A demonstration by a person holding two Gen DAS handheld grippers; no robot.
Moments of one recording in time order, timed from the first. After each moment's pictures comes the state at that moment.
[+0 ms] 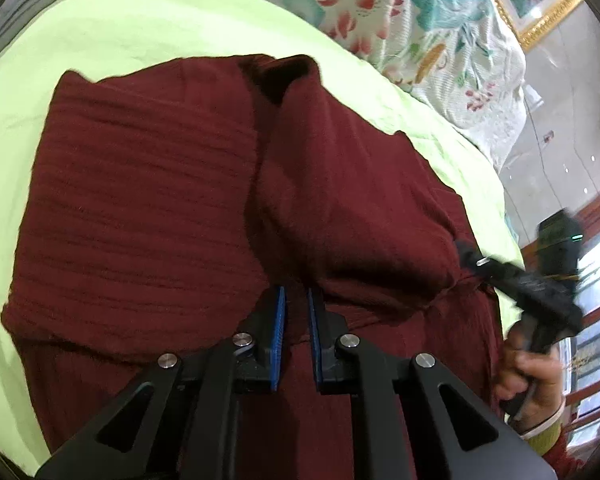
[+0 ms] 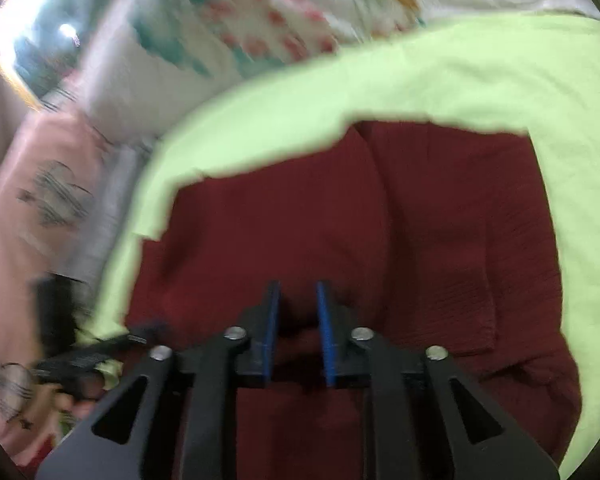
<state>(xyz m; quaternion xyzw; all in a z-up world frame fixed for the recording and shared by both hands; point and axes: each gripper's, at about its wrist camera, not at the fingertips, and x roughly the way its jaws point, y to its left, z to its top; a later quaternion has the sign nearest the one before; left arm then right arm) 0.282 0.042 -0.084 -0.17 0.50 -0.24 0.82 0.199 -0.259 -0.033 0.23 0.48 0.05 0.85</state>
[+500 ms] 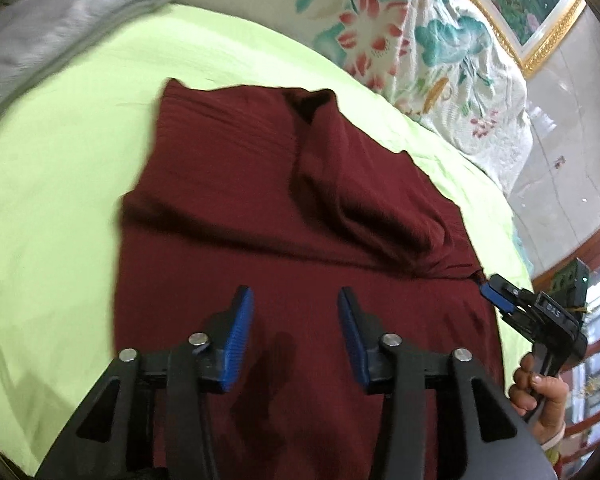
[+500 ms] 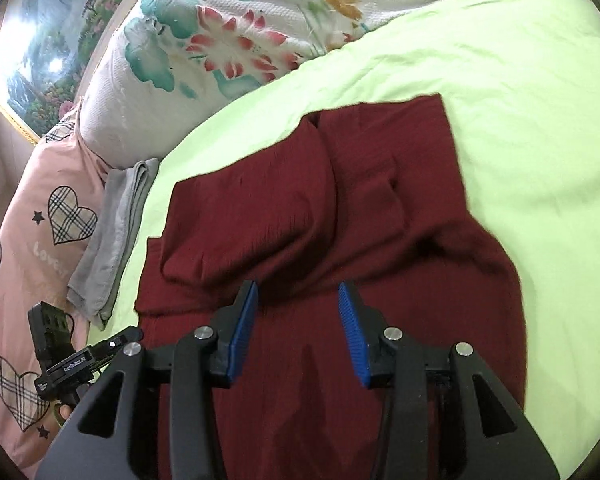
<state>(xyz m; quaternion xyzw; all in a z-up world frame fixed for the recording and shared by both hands) 0.184 0.083 -0.052 -0.18 0.45 -0.17 0.86 0.095 -0.284 -0.005 0.29 0.42 0.06 0.86</state>
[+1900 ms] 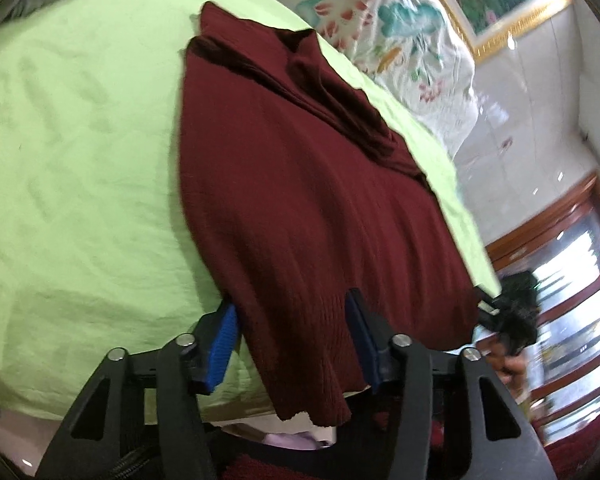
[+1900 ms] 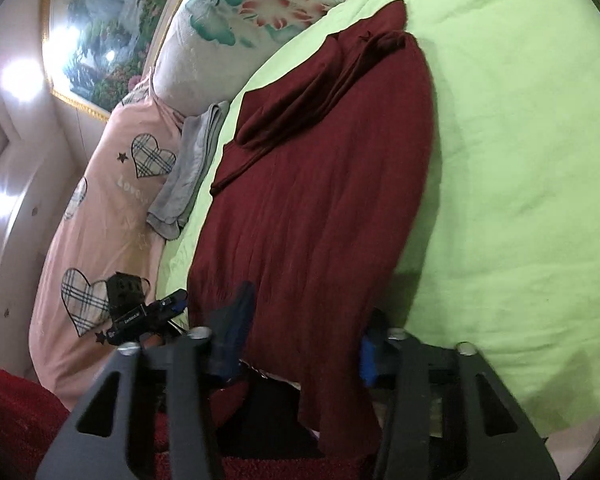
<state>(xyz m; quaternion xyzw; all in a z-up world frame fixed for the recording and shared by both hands) 0.038 0.157 -0.105 -0.24 0.47 -0.28 0.80 -0.082 -0.300 -0.045 0.37 0.42 0.20 0.81</state>
